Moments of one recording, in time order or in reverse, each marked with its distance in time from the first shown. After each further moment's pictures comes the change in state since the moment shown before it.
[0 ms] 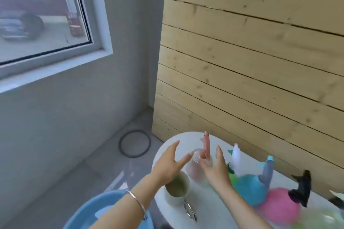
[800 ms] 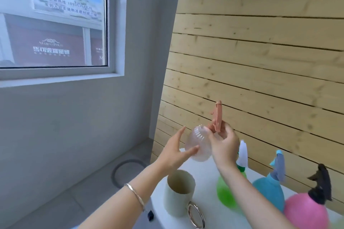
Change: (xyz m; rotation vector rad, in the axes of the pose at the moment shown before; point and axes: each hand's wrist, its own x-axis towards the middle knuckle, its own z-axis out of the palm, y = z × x) left_hand 0.017 -0.052 0.035 -0.109 0.154 0.408; right_hand 0.022 0.012 0.029 0.407 0.391 -0.660
